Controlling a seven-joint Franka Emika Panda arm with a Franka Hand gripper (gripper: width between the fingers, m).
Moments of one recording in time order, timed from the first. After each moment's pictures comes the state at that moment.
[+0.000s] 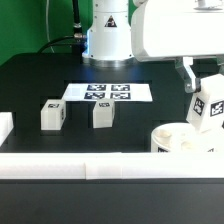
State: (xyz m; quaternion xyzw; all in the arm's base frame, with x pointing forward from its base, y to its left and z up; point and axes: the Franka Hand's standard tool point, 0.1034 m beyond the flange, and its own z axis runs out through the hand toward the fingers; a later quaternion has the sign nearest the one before) arm 0.643 0.106 0.115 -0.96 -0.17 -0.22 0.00
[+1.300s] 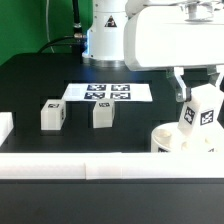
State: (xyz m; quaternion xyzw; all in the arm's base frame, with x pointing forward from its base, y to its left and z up) arm 0.637 0.095 0.097 -0.96 -0.18 -0.22 0.00
